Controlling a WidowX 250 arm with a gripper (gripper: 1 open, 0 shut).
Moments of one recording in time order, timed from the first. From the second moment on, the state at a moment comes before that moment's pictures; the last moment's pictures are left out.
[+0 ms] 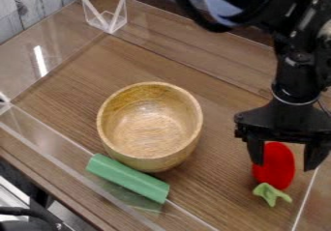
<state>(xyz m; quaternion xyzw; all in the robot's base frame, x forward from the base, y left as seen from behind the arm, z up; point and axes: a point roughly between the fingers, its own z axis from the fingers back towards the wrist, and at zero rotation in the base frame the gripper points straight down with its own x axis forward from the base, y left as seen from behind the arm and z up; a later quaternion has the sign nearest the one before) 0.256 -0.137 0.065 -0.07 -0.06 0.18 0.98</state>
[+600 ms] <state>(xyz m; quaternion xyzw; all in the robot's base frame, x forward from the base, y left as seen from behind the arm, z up) 0.257 -0.135 0.045 -0.06 -0.06 0.22 0.97</state>
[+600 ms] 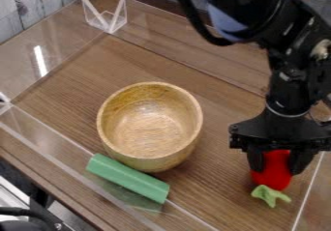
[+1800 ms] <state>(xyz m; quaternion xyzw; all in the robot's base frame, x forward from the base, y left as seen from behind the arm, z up) 0.251 0.032 0.134 -0.08 -0.16 0.34 0.92</state>
